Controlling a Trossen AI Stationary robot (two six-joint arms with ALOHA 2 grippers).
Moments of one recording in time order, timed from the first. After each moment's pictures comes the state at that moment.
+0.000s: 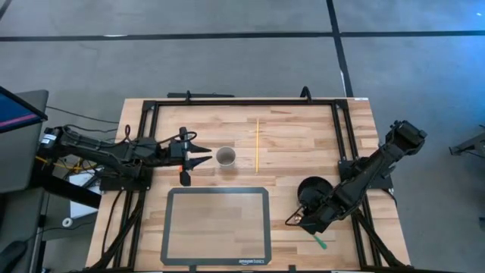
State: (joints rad) left arm -0.19 0.84 0.54 0.29 -0.29 0.16; right arm 0.76 1.43 0.76 -0.62 0.28 1.24
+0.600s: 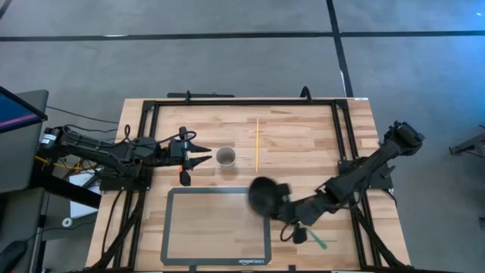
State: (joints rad) left arm -0.19 0.84 0.54 0.30 -0.29 0.16; right arm 0.62 1.49 0.96 -0.10 0.29 0.05
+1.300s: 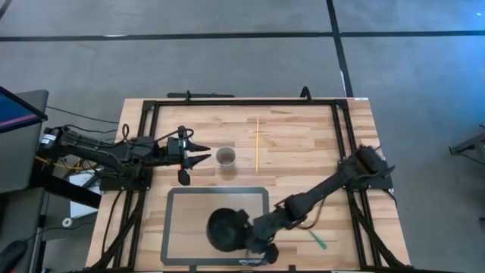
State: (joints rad) left arm -0.20 0.83 0.54 0.33 -0.30 0.12; right arm 0.53 2.00 1.38 -0.01 -0.05 -0.32
